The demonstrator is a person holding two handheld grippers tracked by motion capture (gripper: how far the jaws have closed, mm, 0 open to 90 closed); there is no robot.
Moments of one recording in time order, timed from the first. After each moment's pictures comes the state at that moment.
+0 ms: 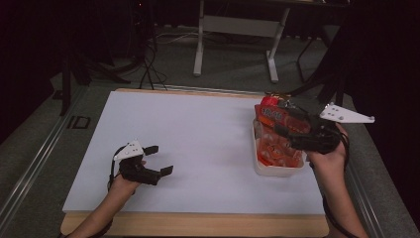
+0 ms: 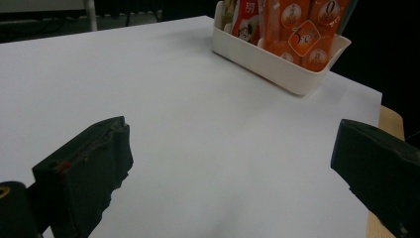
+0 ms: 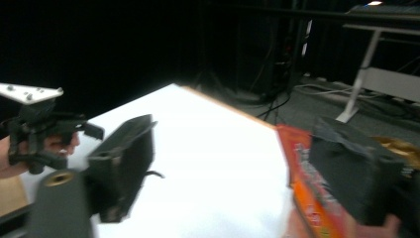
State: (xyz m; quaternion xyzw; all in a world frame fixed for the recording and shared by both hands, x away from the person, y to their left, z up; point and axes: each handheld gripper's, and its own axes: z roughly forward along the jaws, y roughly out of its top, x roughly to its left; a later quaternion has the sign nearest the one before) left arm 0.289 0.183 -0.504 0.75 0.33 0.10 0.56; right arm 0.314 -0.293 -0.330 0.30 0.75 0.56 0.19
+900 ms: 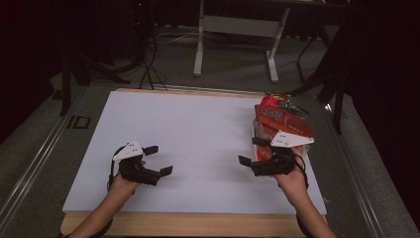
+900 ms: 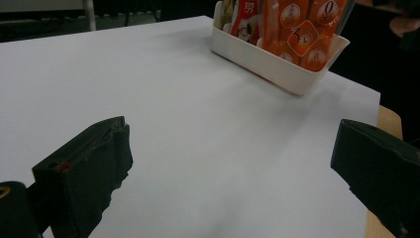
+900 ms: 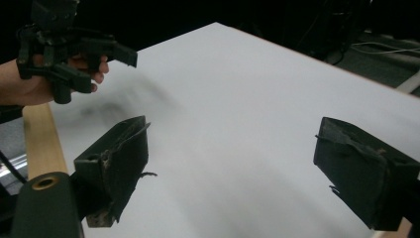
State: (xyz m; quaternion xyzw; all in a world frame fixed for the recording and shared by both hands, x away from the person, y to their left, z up) left arm 0.289 0.184 -0.504 0.75 0.33 0.10 0.56; right arm 0.309 -0.237 -0.427 0.27 0.80 0.52 0.12
